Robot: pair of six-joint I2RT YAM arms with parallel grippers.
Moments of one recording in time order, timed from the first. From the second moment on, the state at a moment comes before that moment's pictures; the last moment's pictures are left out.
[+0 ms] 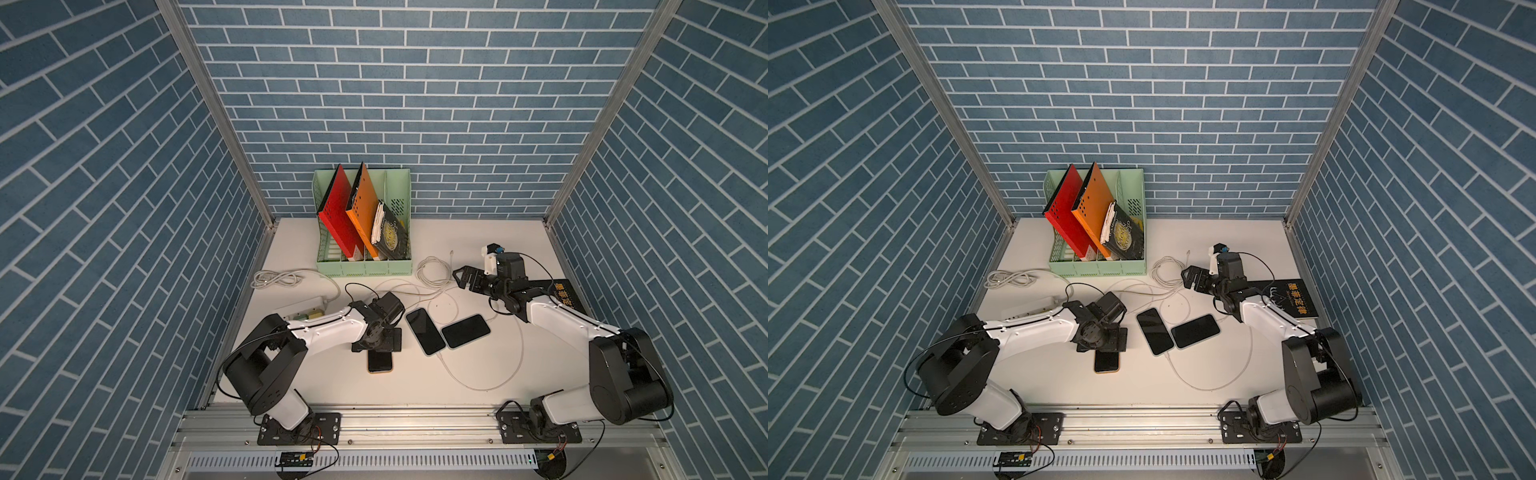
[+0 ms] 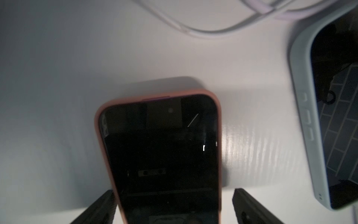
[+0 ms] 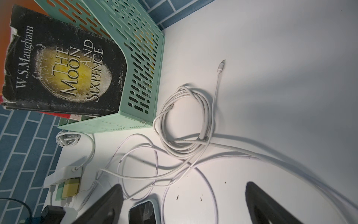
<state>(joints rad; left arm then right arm) -0.78 1.58 0.86 -0.63 -0.02 -0.74 0.36 1.44 0.80 0.00 -0.27 0.50</state>
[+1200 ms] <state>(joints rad) -0.69 1.41 0.98 -0.55 -0.19 -0.84 0.79 1.58 0.88 -0.26 -0.20 0.37</state>
